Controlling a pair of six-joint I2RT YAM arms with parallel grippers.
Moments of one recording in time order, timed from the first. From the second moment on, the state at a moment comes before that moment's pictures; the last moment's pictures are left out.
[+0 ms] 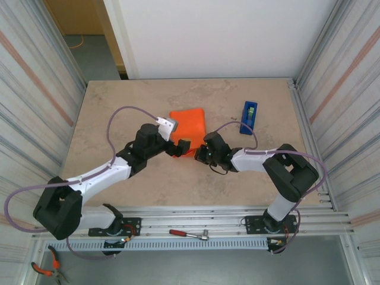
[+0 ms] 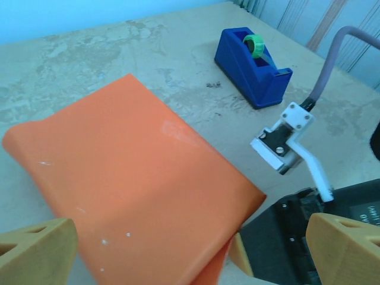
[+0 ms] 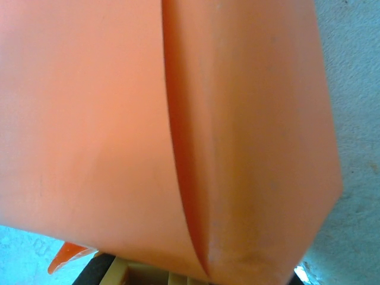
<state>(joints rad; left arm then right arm) -0.62 1.28 0.70 0.15 0.12 -0.08 0.73 1.67 0.75 0.13 -0.09 0.99</state>
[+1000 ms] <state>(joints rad) -0.73 1.51 0.69 0.16 -0.03 0.67 0.69 1.67 0.76 0.13 -0.13 0.99</state>
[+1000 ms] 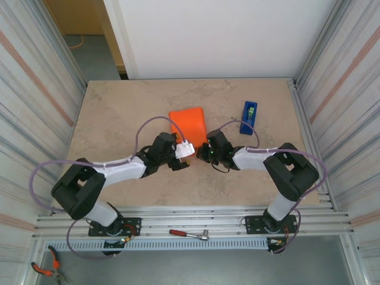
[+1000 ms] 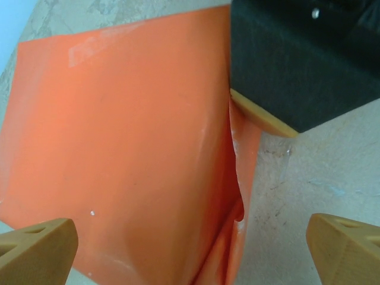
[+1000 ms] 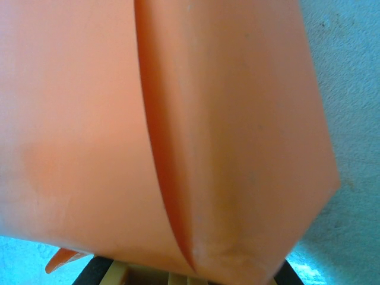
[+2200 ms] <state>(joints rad) -0.74 1.64 0.79 0.19 -0.10 0.70 0.67 1.66 0.76 0.11 -0.14 0.99</state>
